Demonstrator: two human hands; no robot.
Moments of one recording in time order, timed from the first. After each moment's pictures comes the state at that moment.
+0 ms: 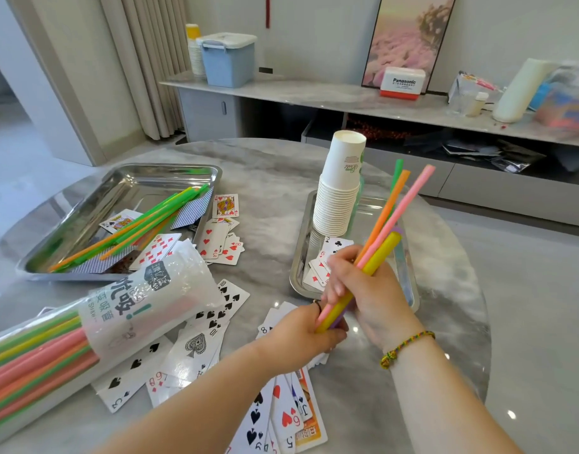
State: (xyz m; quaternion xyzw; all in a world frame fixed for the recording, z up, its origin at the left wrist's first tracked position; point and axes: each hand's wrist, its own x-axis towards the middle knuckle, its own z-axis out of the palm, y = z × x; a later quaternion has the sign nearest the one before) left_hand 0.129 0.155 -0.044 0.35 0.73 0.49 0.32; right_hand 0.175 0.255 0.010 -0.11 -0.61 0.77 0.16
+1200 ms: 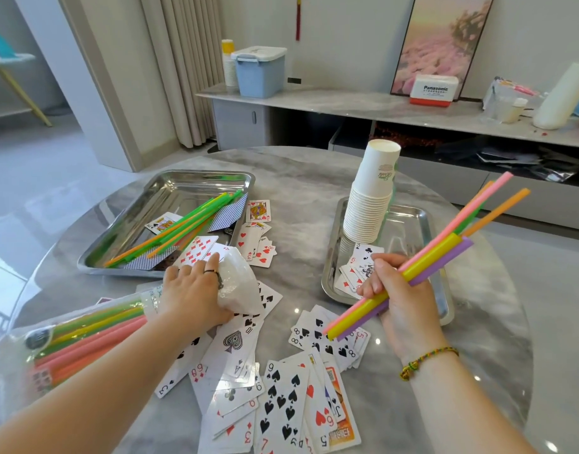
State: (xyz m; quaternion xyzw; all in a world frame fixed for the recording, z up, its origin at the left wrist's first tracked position) left_hand 0.040 0.032 -0.037 0.16 0.98 -0.07 -0.01; right_hand 0.172 0.243 0.002 -0.17 -0.53 0.78 0.28
